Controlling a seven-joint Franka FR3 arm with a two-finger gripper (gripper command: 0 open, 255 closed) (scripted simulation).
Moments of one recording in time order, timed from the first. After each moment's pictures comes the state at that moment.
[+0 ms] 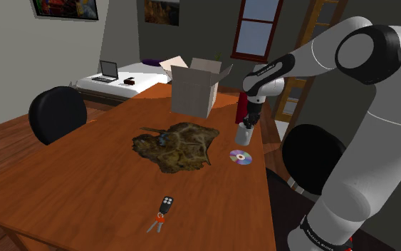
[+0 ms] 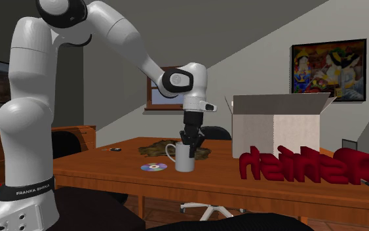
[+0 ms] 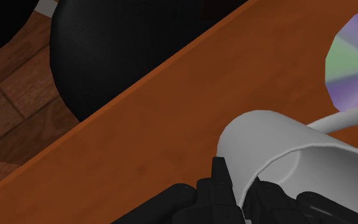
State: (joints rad) arm -0.24 0.07 -0.32 -2.19 0.02 2.18 -0.42
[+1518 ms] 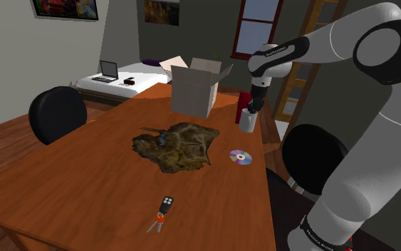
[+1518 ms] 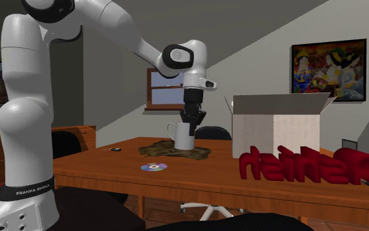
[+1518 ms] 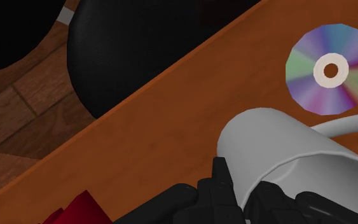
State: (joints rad) arm -0.23 -0.03 -0.32 -2.08 -0.01 1.97 -0.39
